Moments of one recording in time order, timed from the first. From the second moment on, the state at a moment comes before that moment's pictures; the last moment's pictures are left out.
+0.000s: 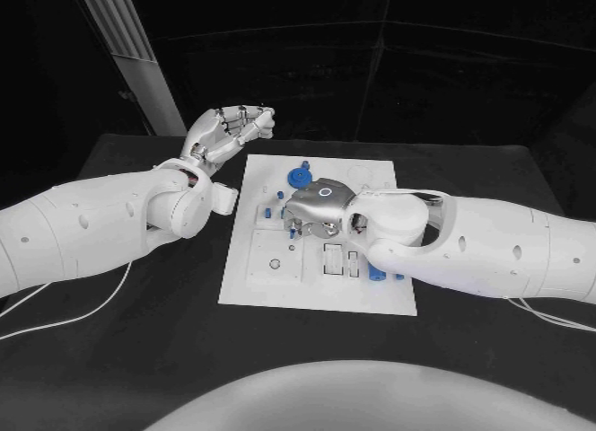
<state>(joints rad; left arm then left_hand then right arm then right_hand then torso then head) 1.28 -0.67 -0.23 1.29 -0.09 -0.30 0.68 1.23 0.01 -0.08 0.29 0.24 0.66 0.19 0.23 0.07 0.58 0.23 0.52 0.07 0.33 0.22 0.78 0.24 0.14 0.43 0.29 0.19 0.79 1.15 -0.63 -0.09 1.62 -1.89 -0.14 -0.20 1.76 0.13 -0.13 0.28 0.04 1.08 0.13 0.14 0.07 1.21 0.07 0.08 0.06 1.46 0.00 1.57 1.31 0.04 1.47 0.10 1.47 1.31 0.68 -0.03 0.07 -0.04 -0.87</state>
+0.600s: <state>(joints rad) 1.28 -0.67 -0.23 1.29 -0.09 -0.30 0.68 1.23 0.01 -0.08 0.29 0.24 0.66 0.19 0.23 0.07 0.58 0.23 0.52 0.07 0.33 0.22 0.78 0.24 0.14 0.43 0.29 0.18 0.79 1.14 -0.61 -0.09 1.60 -1.91 -0.11 -0.20 1.76 0.13 -0.13 0.28 0.04 1.08 0.13 0.13 0.07 1.21 0.07 0.08 0.06 1.46 0.00 1.57 1.31 0.04 1.47 0.10 1.47 1.31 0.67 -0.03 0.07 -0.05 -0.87</state>
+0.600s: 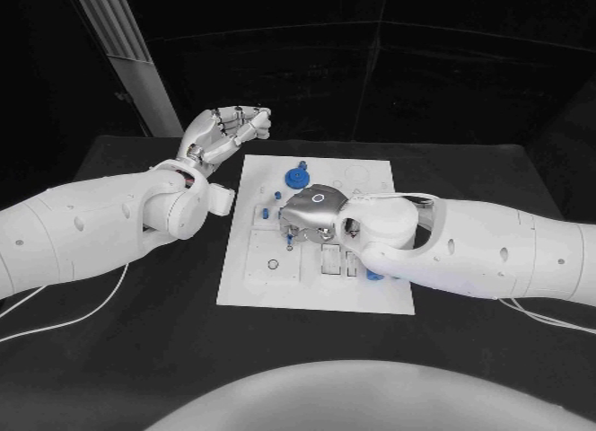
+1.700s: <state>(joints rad) 1.28 -0.67 -0.23 1.28 -0.09 -0.30 0.68 1.23 0.01 -0.09 0.29 0.24 0.66 0.18 0.23 0.07 0.58 0.23 0.52 0.07 0.33 0.22 0.78 0.24 0.14 0.43 0.29 0.18 0.79 1.13 -0.61 -0.09 1.60 -1.90 -0.09 -0.19 1.76 0.13 -0.12 0.29 0.04 1.07 0.13 0.13 0.07 1.21 0.07 0.08 0.06 1.46 0.00 1.57 1.31 0.04 1.47 0.10 1.46 1.31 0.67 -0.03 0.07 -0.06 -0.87</state>
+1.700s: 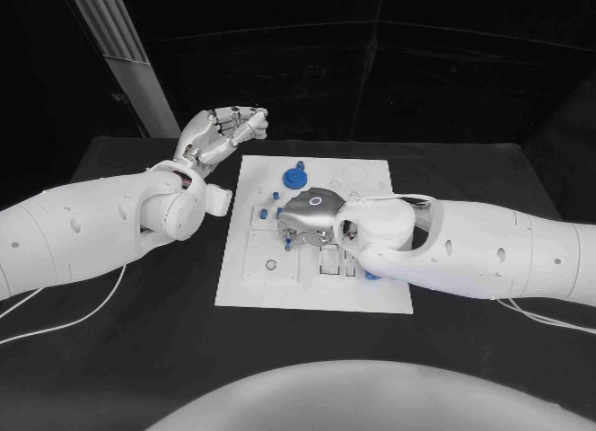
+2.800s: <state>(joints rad) 1.28 -0.67 -0.23 1.29 -0.09 -0.29 0.68 1.23 0.01 -0.09 0.29 0.24 0.66 0.18 0.23 0.07 0.58 0.23 0.52 0.07 0.33 0.22 0.78 0.24 0.14 0.43 0.29 0.18 0.78 1.13 -0.59 -0.09 1.59 -1.90 -0.06 -0.20 1.76 0.13 -0.12 0.29 0.04 1.07 0.13 0.12 0.07 1.21 0.07 0.07 0.06 1.47 0.00 1.57 1.31 0.04 1.47 0.10 1.46 1.31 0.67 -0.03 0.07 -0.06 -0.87</state>
